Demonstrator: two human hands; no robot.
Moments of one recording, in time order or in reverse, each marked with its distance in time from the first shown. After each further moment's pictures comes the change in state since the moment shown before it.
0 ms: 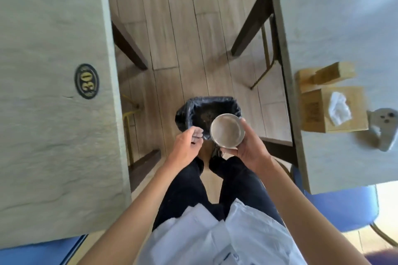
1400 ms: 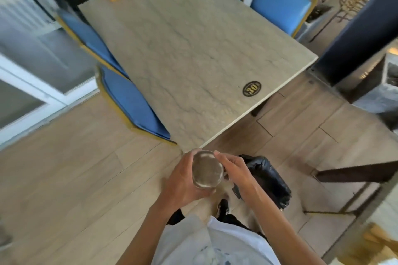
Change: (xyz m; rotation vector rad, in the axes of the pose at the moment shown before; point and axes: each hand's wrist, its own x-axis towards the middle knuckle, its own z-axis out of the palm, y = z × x) left_hand -0.337 0.022 0.028 -0.215 1.000 -0.158; right_hand -0.171 0.092 0.171 -1.357 -0.731 -0.153
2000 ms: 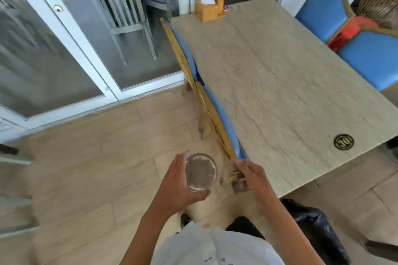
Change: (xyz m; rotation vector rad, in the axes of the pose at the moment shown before) left_hand -0.054 -0.204 -0.289 -0.094 0.290 -0.099; right_hand 0.087 -0.085 0.296 -0.114 0.016 -0.078
